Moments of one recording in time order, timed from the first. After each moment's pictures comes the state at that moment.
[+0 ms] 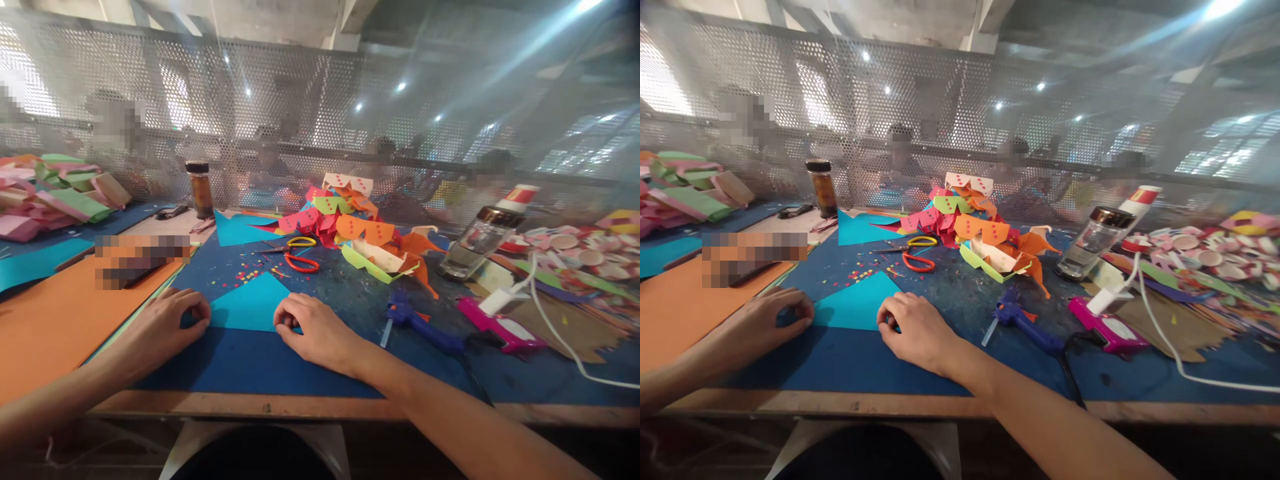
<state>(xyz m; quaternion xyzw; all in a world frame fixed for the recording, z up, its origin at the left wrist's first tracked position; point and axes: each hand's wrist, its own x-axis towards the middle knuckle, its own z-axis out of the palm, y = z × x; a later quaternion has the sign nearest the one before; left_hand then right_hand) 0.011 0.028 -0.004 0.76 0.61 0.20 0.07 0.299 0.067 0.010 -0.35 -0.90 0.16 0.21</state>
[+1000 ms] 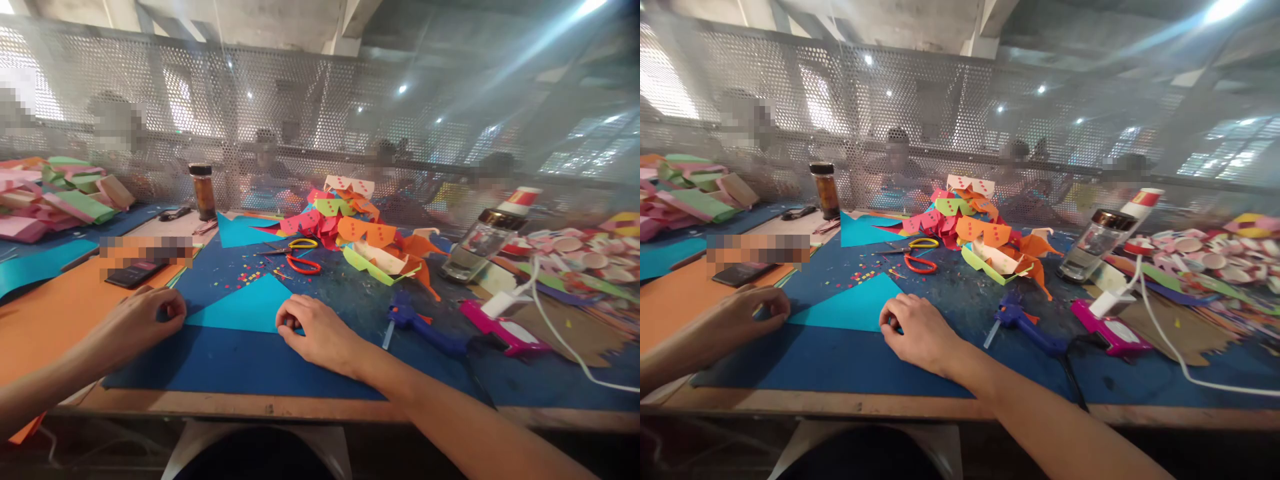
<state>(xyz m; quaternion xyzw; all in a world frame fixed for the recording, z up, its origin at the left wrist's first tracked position) -0.026 0.029 0.000 0.72 0.67 0.18 0.08 0.300 0.067 0.009 -0.35 -0.90 0.16 0.21</state>
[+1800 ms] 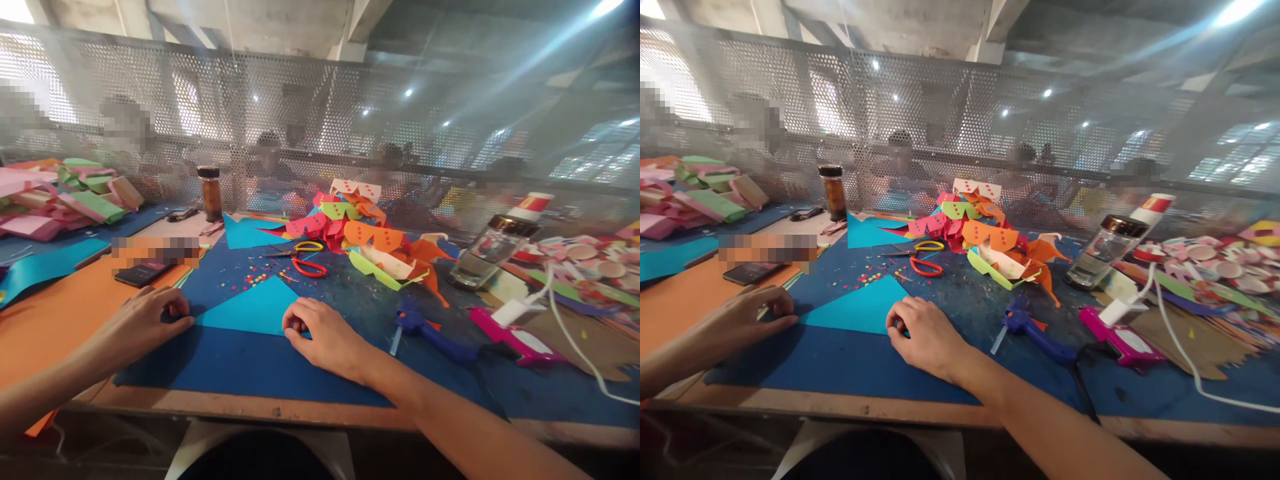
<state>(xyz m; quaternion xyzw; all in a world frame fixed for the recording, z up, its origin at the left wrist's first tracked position) -0.034 0.025 -0.003 0.71 0.67 0.18 0.07 0.299 0.067 0.009 -0.35 -0.90 0.17 0.21</state>
